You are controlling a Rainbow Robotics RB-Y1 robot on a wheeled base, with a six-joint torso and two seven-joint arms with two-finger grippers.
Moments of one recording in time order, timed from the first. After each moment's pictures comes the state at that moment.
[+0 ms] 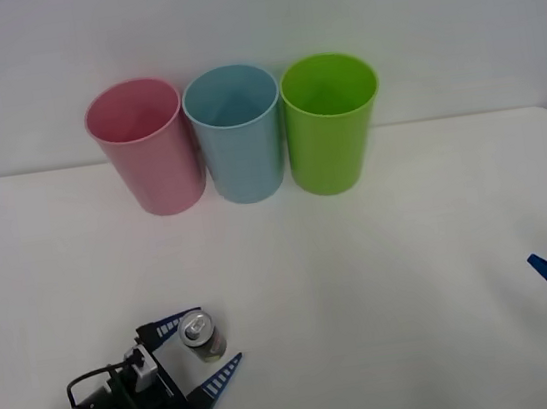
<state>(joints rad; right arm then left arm) 0.35 -0.40 -0.52 -1.66 0.96 -1.22 0.00 0.07 0.20 0.17 -1.13 -1.20 -1.19 -0.63</state>
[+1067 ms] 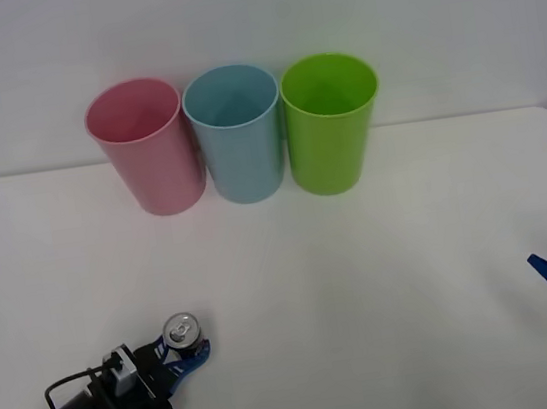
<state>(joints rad) 0.35 -0.40 -0.52 -1.66 0.96 -1.22 0.00 0.10 0.21 0.24 -1.19 -1.20 -1.23 -0.59</state>
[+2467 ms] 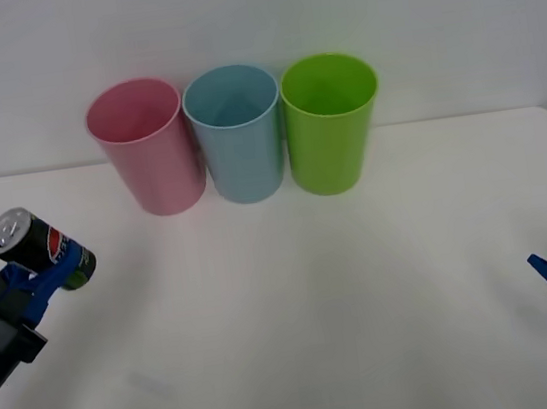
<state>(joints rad) 0.35 -0.40 -0.52 -1.66 0.96 -1.22 0.00 0.32 0.25 0.43 -2.02 -1.08 -0.95 0.20</state>
